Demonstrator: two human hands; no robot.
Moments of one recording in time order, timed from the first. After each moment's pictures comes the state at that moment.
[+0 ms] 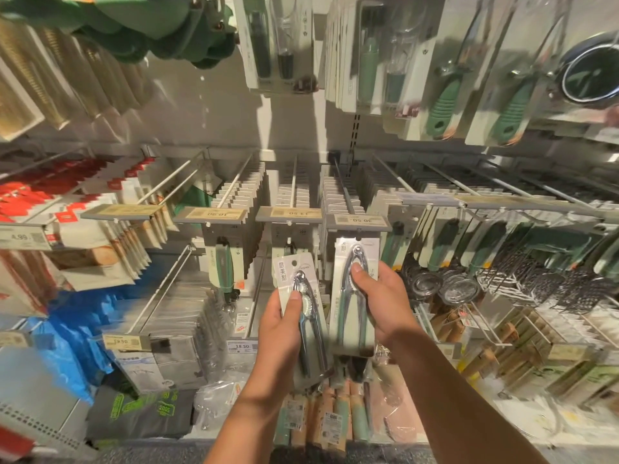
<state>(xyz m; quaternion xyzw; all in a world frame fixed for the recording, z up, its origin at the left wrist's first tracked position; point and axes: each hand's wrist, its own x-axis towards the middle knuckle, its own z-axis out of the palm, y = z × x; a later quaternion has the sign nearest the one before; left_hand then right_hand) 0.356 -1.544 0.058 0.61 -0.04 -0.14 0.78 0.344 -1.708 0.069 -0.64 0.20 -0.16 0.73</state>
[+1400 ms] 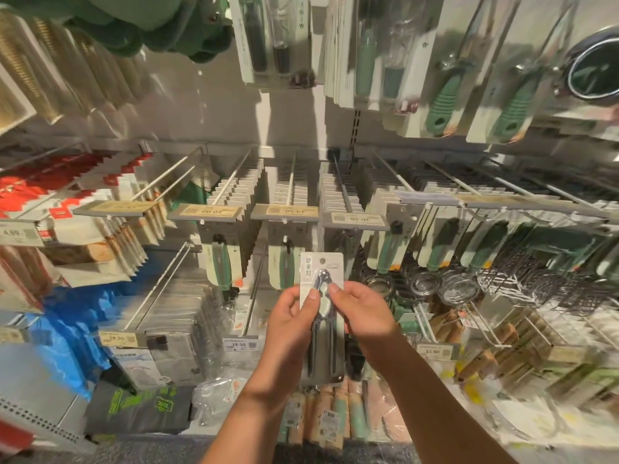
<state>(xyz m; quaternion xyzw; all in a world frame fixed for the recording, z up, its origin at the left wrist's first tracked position) 0.359 -1.557 0.051 0.60 -0.06 -0.19 0.77 0.334 -1.696 0.047 -0.67 0.17 -0.08 0.72</state>
